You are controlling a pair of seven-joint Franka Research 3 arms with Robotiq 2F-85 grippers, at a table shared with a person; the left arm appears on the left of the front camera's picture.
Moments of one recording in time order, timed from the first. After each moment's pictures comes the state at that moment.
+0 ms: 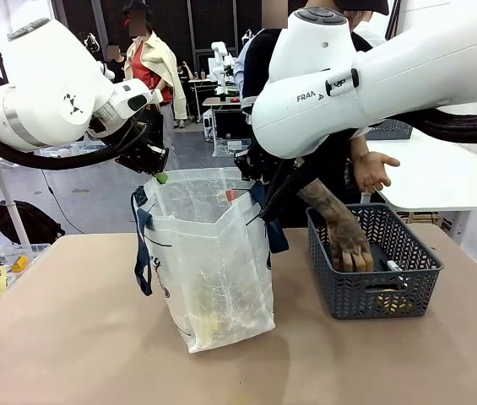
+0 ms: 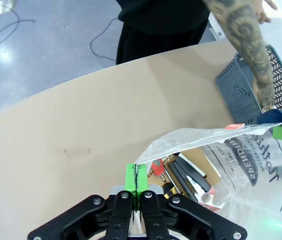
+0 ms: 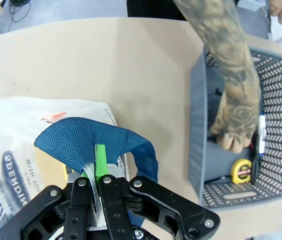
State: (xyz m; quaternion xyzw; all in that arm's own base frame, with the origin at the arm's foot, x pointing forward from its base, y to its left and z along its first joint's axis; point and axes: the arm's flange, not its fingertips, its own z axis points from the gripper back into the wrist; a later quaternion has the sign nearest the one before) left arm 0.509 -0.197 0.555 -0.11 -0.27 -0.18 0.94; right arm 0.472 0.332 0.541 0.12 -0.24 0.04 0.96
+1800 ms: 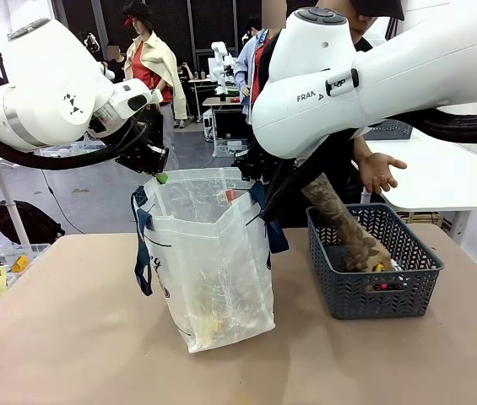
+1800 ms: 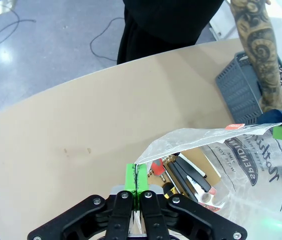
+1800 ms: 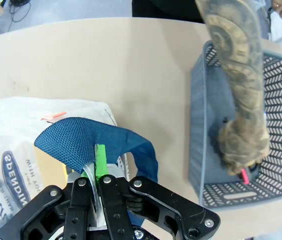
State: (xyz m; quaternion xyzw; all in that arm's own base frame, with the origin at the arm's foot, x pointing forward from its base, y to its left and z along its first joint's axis) left arm 0.509 -0.197 0.555 -0.11 -0.27 -0.18 0.94; right arm 0.472 0.332 0.541 0.12 -0.24 0.04 0.96
